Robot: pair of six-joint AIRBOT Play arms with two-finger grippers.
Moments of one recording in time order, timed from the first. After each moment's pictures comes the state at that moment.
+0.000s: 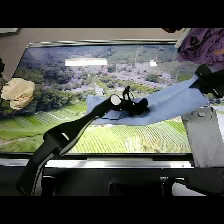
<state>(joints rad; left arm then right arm) -0.70 -2.23 2.03 0.51 -0.79 -1.80 -0.33 -1.39 1.73 1.94 -1.55 -1.22</state>
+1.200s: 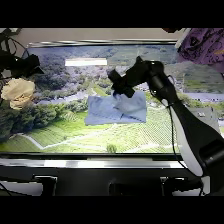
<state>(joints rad) 0.09 -1.63 2.03 1.24 -1.51 -1.73 0.45 -1.66 1.76 1.97 -1.08 -0.75</state>
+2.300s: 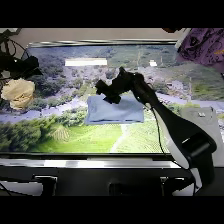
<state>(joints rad) 0.10 -1.62 2.02 1.24 -1.52 -1.72 0.48 -1.76 1.76 2.10 -1.00 -0.88</state>
